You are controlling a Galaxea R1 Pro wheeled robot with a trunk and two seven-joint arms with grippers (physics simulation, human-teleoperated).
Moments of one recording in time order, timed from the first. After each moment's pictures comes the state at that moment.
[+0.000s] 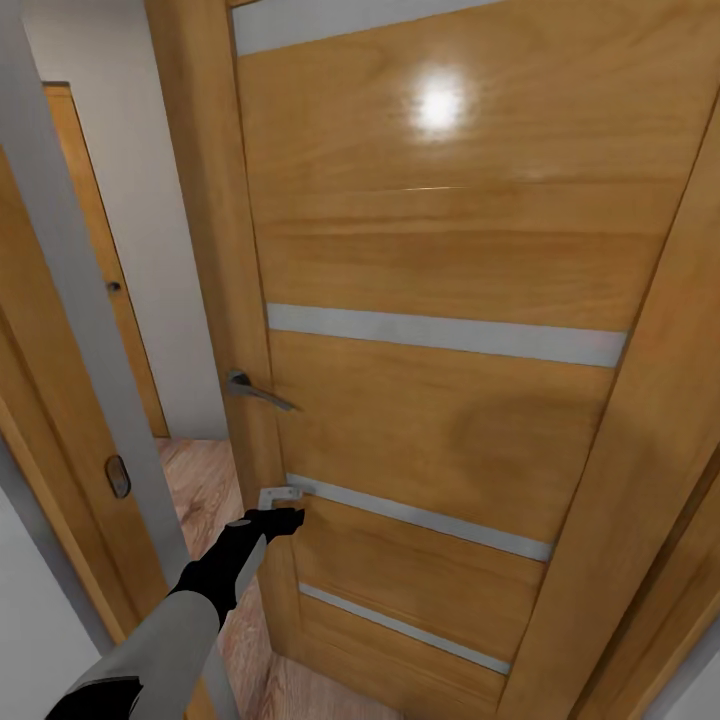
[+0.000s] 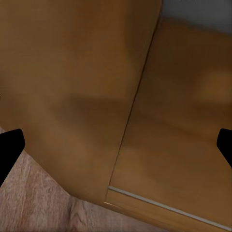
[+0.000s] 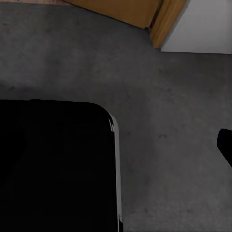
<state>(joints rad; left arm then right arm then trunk) -0.75 -0.11 0.12 -0.50 -0.09 0.24 -0.01 0.27 -0.04 -0.01 0.06 0.04 -1.04 -0.10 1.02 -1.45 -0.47</state>
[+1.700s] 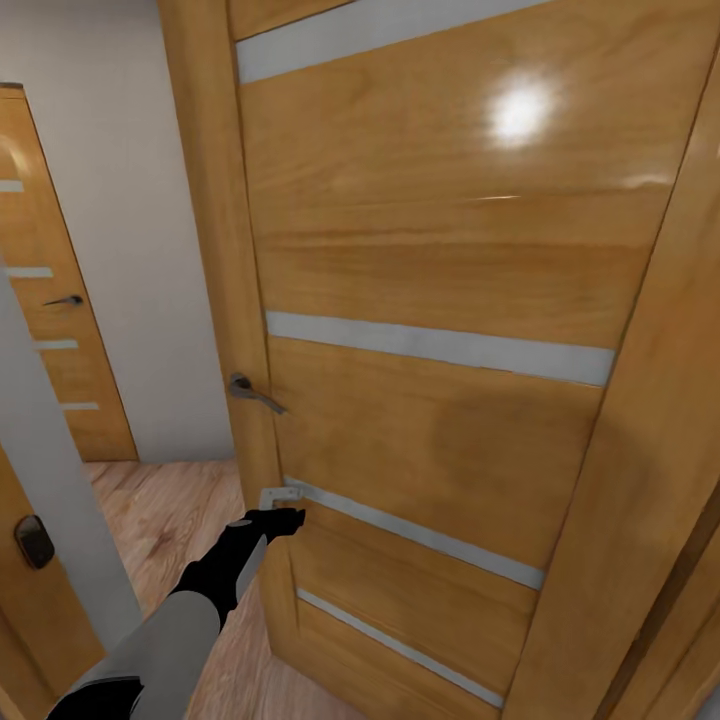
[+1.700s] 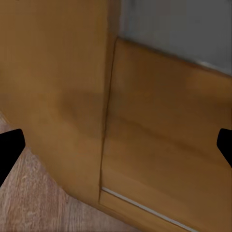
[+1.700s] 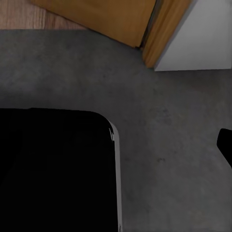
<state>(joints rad) -0.75 -0.12 0.12 -0.50 -0.09 0.24 -0.01 0.27 -0.04 -0.01 0.06 0.04 -1.04 -0.10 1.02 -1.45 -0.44</state>
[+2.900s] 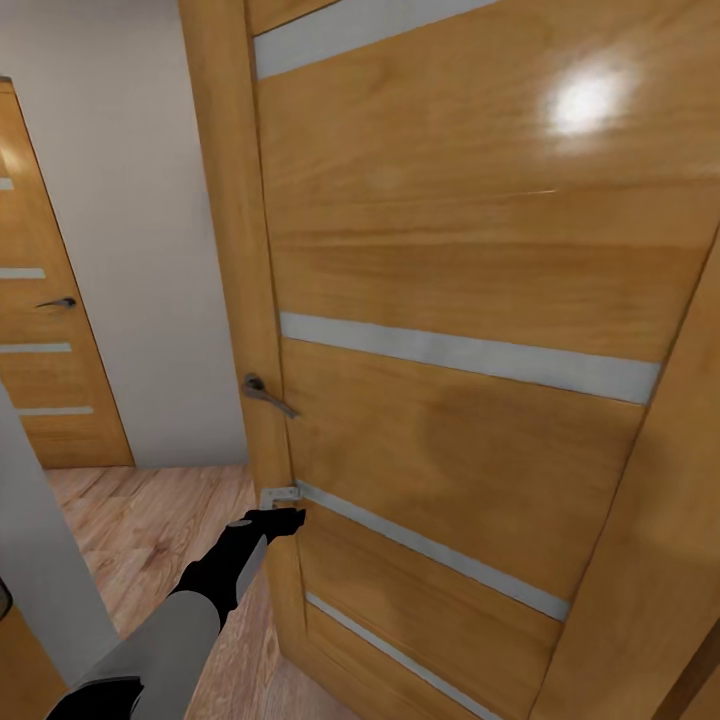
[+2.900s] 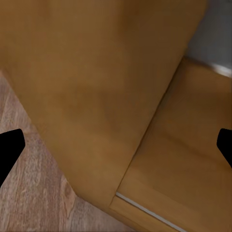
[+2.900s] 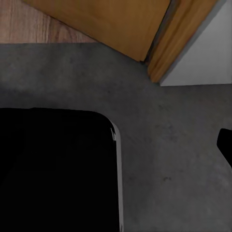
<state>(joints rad) -0.75 -0.12 0.12 -0.50 -0.09 0.24 -0.01 0.27 -0.04 -0.01 0.06 0.04 -1.04 -0.09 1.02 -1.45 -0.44</state>
